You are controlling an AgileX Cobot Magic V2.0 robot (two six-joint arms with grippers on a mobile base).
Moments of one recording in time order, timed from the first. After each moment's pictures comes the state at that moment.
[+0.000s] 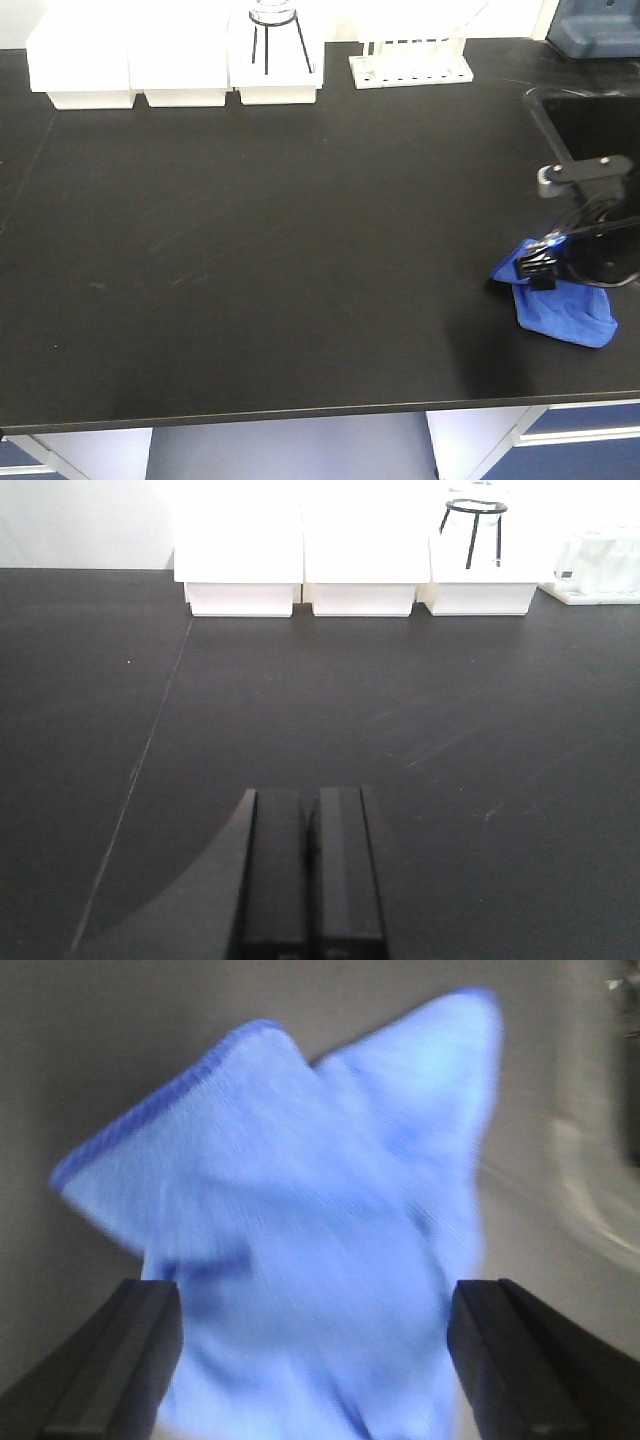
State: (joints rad) left arm -0.04 -0.01 0.03 0.14 0.27 -0.18; right arm 0.08 1.59 -0.81 -0.28 0.57 0.20
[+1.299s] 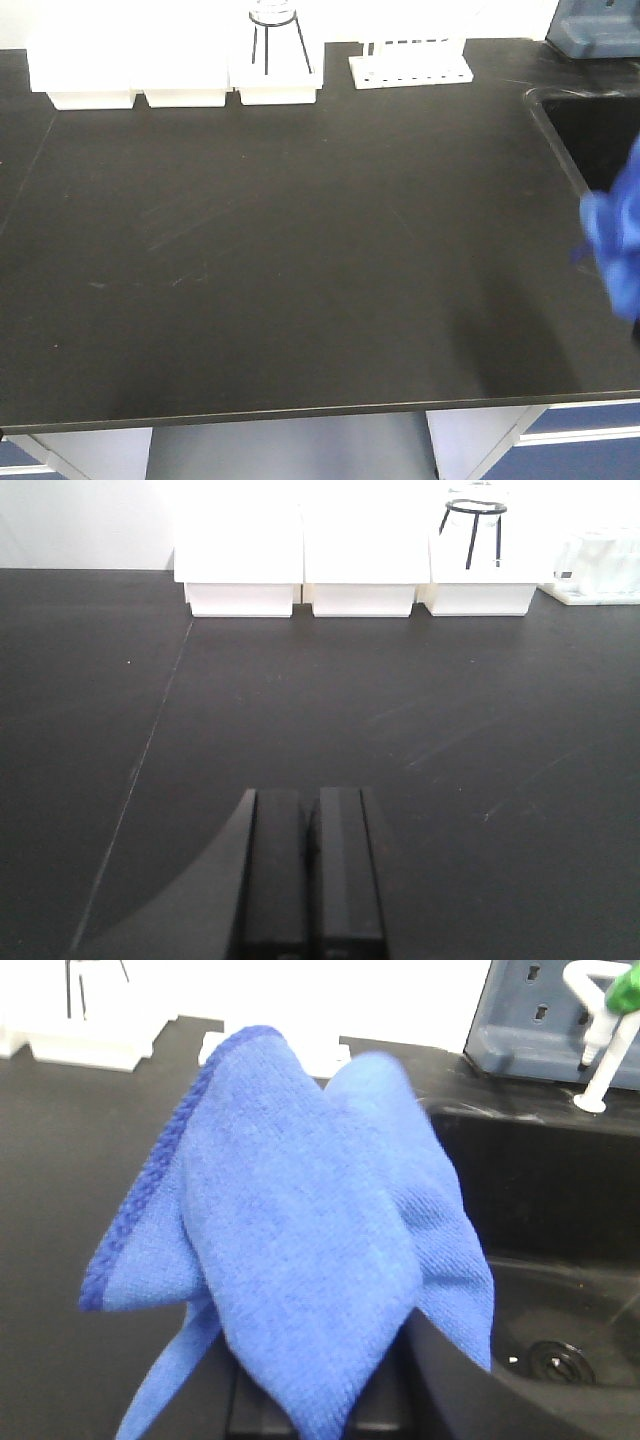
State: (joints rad) left arm -0.04 -0.01 0.03 0.14 0.27 -0.18; right arm 0.08 0.40 -0.36 -0.08 0.39 -0.04
